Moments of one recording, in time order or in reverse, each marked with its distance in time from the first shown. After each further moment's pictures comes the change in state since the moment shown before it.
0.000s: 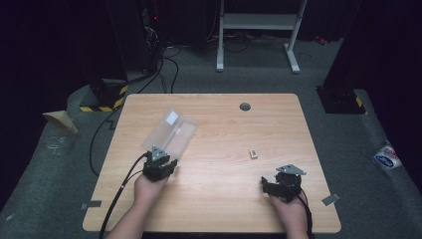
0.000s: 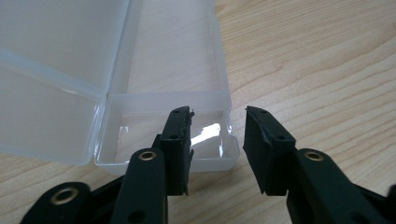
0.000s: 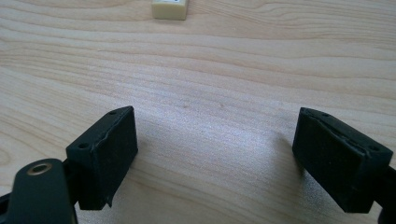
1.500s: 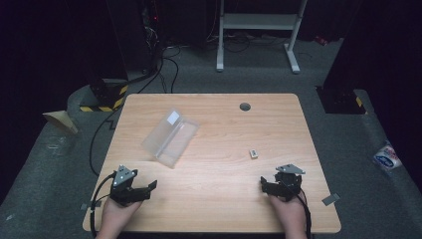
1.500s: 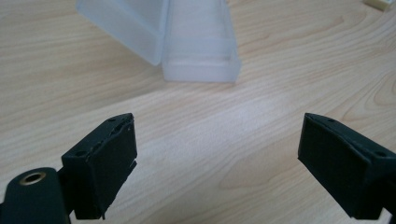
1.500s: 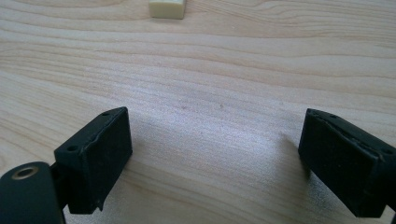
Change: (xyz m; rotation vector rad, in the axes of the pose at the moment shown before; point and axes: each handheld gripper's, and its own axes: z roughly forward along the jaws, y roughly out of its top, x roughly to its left) left arm 0.028 -0.046 -0.095 -0.073 -0.048 -0.021; right arm 0.001 0.001 0.002 0.008 -0.010 0.006
